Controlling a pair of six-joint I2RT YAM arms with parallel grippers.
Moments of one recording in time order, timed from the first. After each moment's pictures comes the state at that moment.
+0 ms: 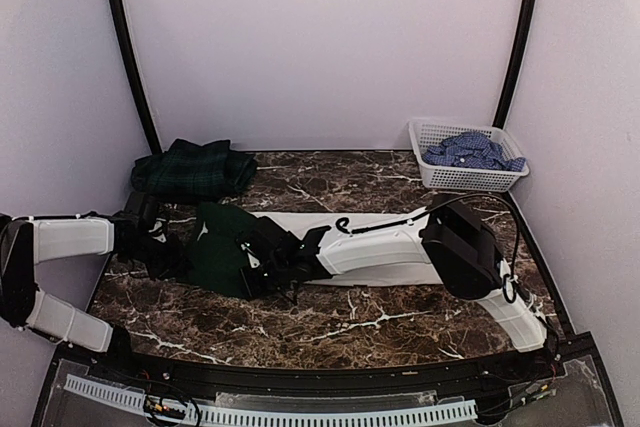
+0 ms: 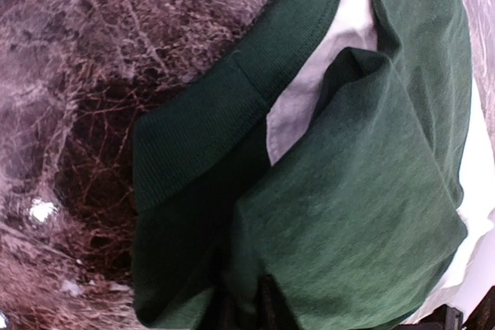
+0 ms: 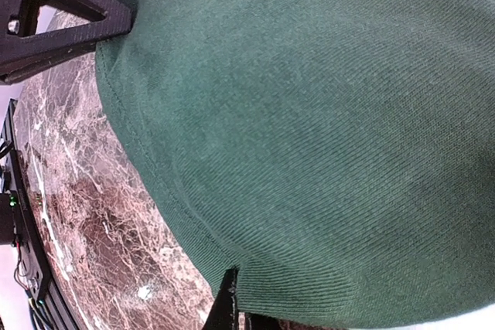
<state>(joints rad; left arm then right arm) -0.13 1.30 0.56 -0.39 0.25 -0.74 1.19 2.39 1.82 -0.26 -0.13 0.62</state>
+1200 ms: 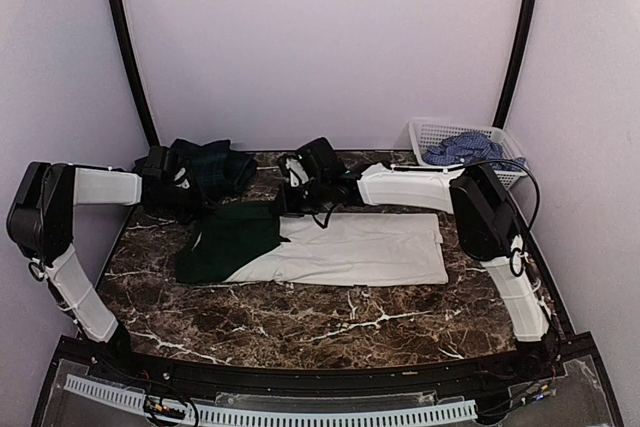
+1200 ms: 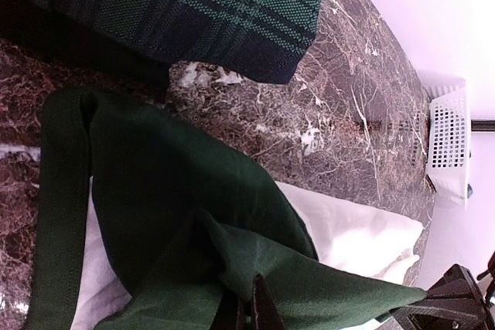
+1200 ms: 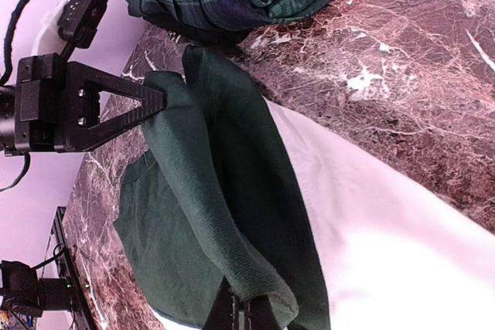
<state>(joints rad) -0.13 1.68 0.98 -0.17 0.38 -0.72 0.88 2.34 1.92 -0.23 -0.30 0.56</state>
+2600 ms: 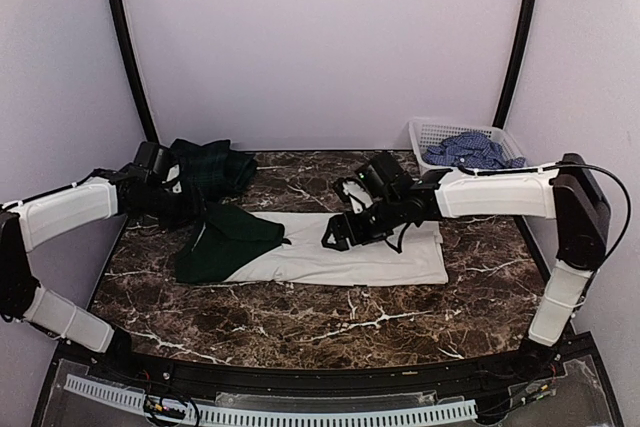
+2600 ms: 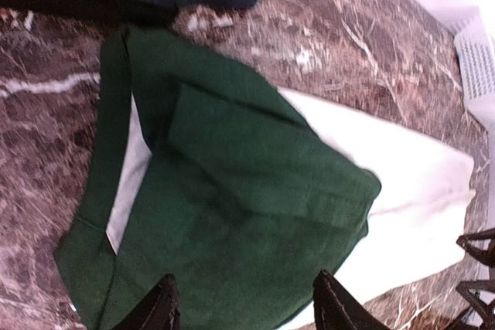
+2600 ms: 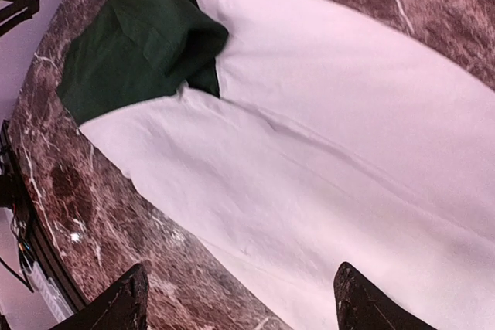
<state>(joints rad) -0.25 1.35 0.94 -0.48 0.13 -0.56 0.85 1.80 1.29 -0.36 -0.21 0.40</state>
